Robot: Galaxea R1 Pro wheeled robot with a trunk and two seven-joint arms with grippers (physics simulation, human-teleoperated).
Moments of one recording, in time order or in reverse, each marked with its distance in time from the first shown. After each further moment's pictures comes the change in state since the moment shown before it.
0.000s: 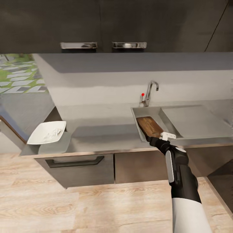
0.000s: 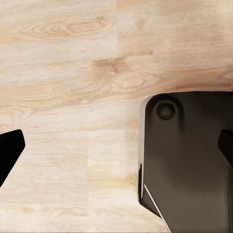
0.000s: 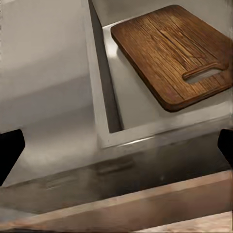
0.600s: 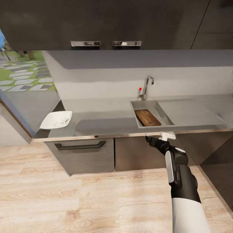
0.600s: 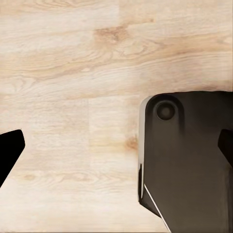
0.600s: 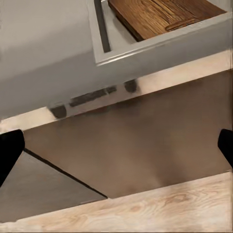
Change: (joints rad) left arm 0.000 0.000 0.000 0.000 0.000 0.000 0.000; right arm 0.000 0.000 0.000 0.010 -0.001 -0.001 0.002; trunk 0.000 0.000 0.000
